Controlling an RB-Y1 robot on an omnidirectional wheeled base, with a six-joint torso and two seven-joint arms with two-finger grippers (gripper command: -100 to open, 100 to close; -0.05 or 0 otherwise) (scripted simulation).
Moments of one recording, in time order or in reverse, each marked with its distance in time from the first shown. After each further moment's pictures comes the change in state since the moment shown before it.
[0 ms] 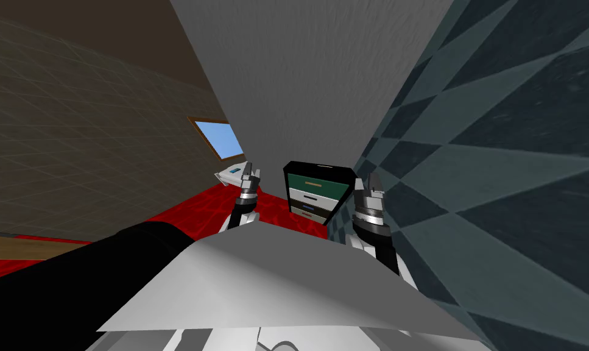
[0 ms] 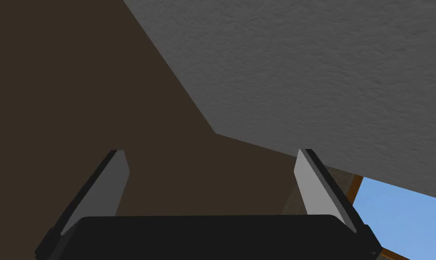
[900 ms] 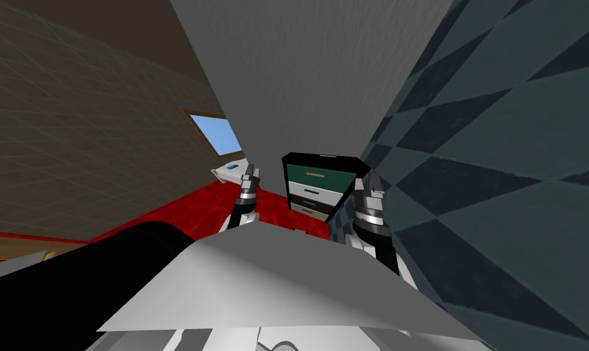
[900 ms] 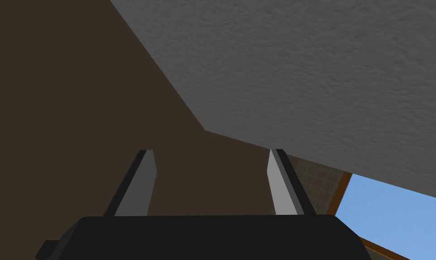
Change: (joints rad) left arm 0.000 0.000 0.000 0.000 0.000 0.000 0.000; right arm 0.000 0.000 0.000 0.000 0.000 0.000 0.000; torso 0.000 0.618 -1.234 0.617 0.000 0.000
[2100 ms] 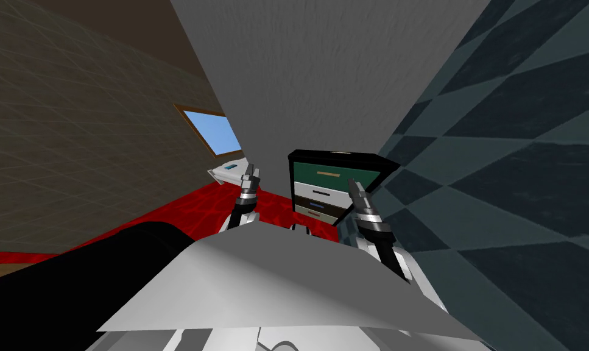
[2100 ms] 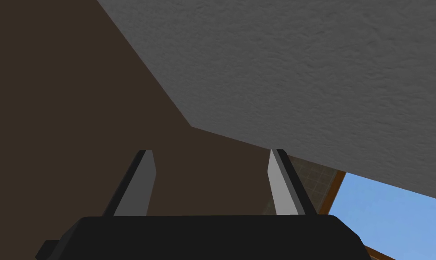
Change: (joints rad) left arm 0.000 0.000 0.000 0.000 0.000 0.000 0.000; right arm -0.029 -0.154 -0.088 0.075 0.211 0.084 0.221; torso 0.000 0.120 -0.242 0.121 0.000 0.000
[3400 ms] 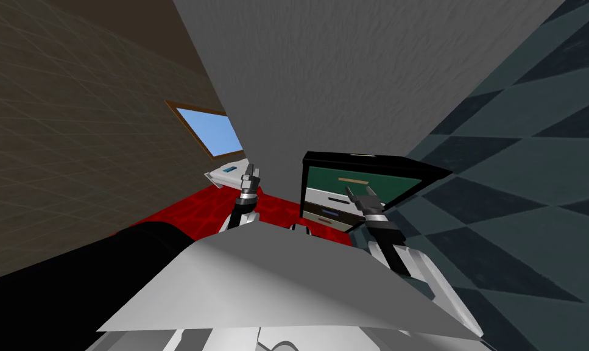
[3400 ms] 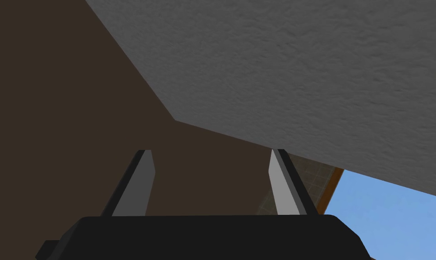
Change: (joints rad) left arm 0.000 0.000 0.000 0.000 0.000 0.000 0.000; right arm -0.028 -0.104 -0.128 0.108 0.324 0.131 0.337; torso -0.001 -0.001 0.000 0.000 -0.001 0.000
